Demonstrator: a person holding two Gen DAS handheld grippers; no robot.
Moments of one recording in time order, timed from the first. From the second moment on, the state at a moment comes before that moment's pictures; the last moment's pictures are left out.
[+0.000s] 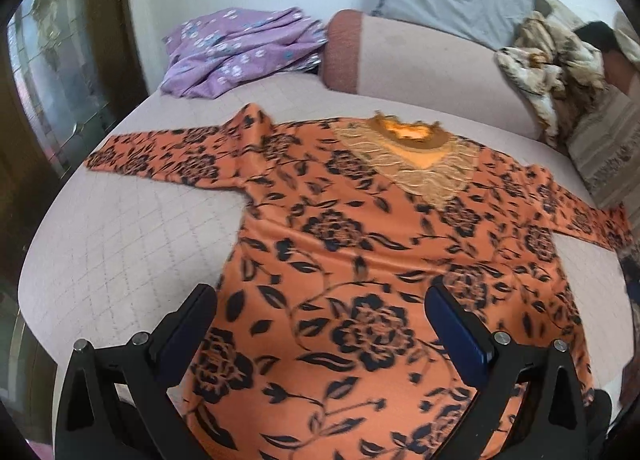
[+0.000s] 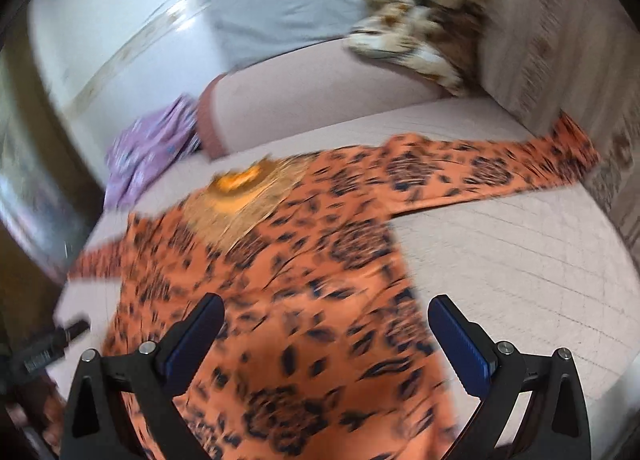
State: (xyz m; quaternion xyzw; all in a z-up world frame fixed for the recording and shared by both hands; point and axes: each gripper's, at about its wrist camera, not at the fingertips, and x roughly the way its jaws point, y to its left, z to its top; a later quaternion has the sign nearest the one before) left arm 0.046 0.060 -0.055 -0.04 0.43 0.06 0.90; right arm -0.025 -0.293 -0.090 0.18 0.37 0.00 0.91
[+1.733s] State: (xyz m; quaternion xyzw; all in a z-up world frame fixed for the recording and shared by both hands) left arm 0.079 0.250 -0.140 -0.25 0.43 0.12 0.86; right arm 0.180 -0.062 -0.117 0.13 0.40 0.27 0.87
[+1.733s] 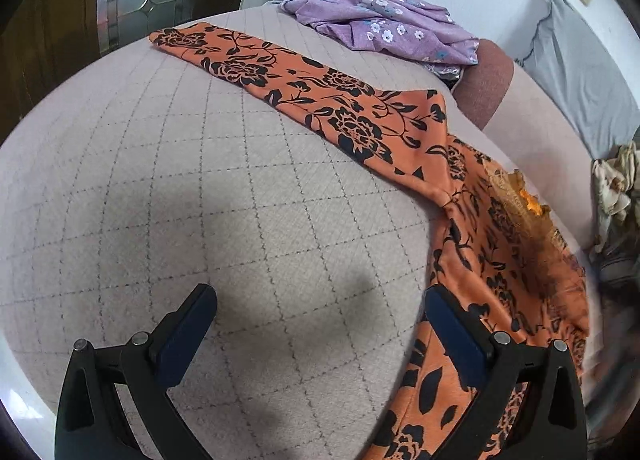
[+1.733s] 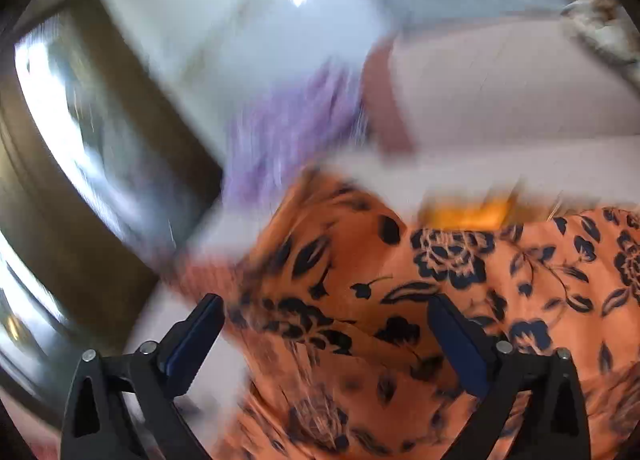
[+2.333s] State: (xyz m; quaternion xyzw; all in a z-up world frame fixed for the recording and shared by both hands) left arm 0.079 0.248 -0.141 -0.26 0.42 0.09 0.86; right arm 0.126 -0.136 -0.152 0.18 0.42 0.19 0.87
